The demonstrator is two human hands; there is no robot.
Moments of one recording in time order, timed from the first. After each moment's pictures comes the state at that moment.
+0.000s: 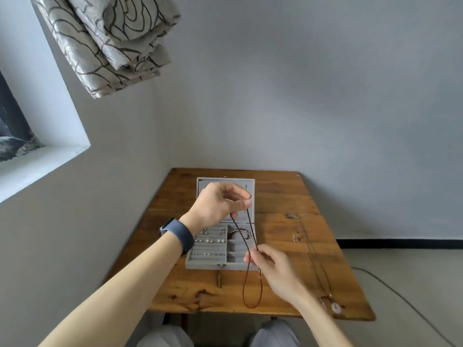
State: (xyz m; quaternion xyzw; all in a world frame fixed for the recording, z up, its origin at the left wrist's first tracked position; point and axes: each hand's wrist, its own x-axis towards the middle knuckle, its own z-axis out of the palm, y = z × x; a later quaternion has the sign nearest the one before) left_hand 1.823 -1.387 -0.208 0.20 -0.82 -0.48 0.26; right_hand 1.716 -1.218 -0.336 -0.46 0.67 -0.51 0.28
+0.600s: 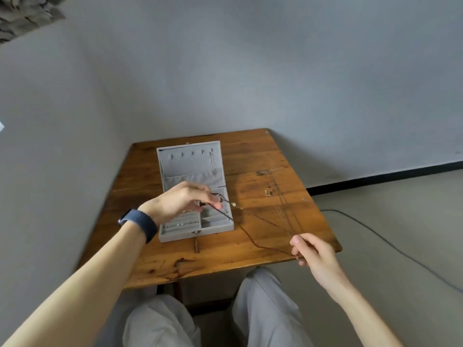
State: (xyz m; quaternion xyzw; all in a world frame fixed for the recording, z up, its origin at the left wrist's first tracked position) left_hand 1.830 -1.385 -0.250 0.20 -0.82 -0.54 -0.03; right_hand 1.686 -1.088 -0.384 -0.25 0.74 -0.58 0.24
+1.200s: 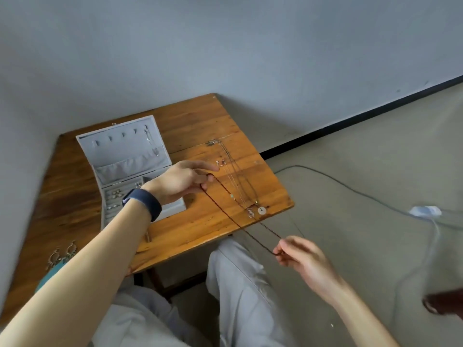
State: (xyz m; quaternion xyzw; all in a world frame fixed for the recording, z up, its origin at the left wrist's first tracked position) left_hand 1.721 -1.328 -0.306 0.22 -0.74 -0.62 -0.09; right_hand 1.709 -1.000 -0.428 -0.04 0.58 -0.72 0.37
